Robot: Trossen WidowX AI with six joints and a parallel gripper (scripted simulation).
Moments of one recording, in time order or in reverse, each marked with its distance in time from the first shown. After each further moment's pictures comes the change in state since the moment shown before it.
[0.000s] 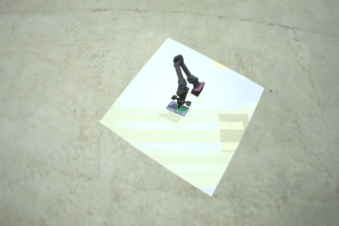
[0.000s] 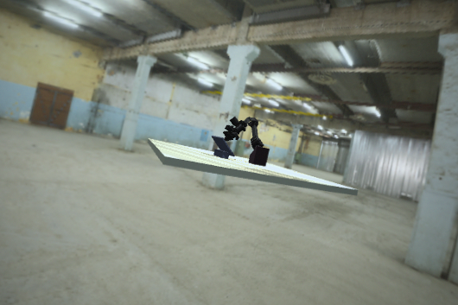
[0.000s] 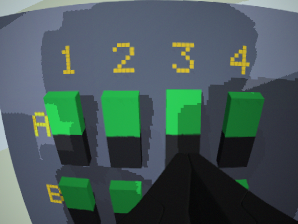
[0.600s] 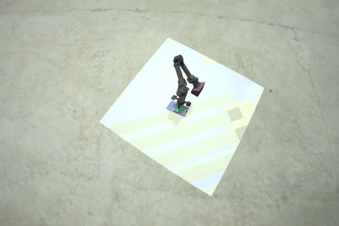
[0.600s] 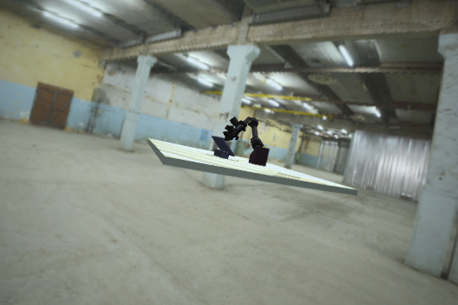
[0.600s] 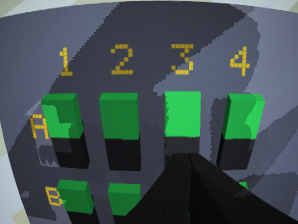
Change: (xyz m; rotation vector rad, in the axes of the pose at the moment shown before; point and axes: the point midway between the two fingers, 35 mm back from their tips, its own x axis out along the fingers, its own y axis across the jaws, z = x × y) arm 0.002 0.000 0.000 0.002 -0.002 -0.001
